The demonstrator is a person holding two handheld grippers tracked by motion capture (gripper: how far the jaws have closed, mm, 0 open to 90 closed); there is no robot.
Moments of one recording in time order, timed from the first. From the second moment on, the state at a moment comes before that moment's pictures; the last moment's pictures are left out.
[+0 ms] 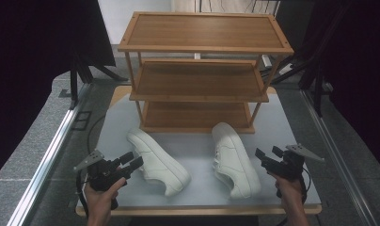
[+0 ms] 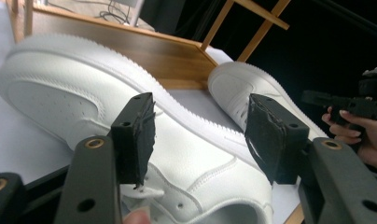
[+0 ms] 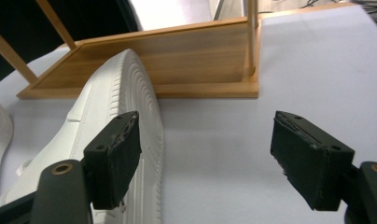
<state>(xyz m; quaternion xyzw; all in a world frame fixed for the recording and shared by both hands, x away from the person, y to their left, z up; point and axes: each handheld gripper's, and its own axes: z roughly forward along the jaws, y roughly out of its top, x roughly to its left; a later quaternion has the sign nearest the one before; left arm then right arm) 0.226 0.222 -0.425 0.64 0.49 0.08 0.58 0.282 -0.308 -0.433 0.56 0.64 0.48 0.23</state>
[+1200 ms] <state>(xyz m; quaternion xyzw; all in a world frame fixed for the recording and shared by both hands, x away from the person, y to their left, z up) 0.192 0.208 -0.455 0.69 0.51 0.08 0.51 0.291 -0.319 -0.440 0.60 0.61 0.47 0.22</state>
